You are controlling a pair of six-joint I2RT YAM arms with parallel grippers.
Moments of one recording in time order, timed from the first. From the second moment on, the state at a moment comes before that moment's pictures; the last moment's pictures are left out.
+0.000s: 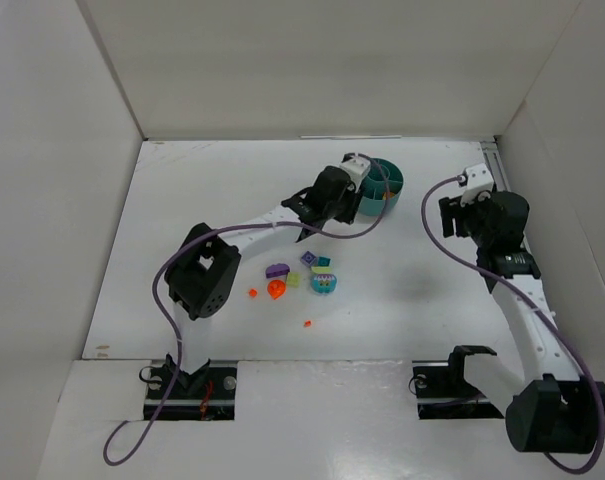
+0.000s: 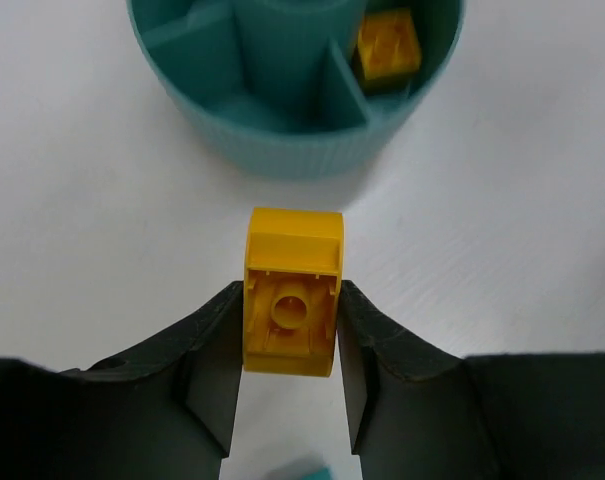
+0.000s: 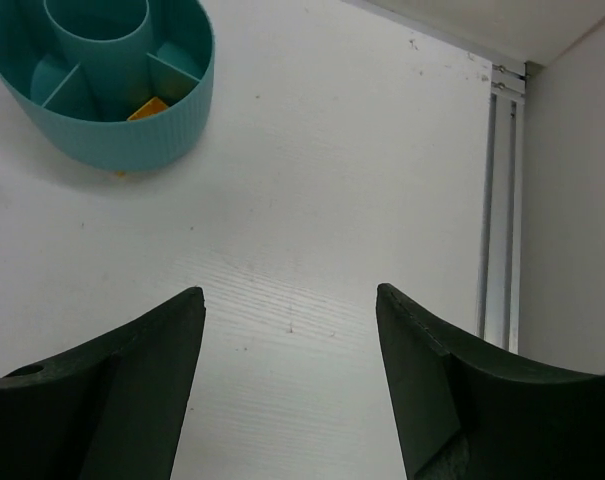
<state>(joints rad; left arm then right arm) -0.78 1.95 1.43 -0.08 -0.08 -0.10 -0.04 1.00 0.78 -0.15 -0.15 -0.32</state>
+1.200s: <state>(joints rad) -0.87 2.13 1.70 0.24 -0.41 -0.47 -0.05 0.95 0.67 -0.14 -0.15 -0.29</state>
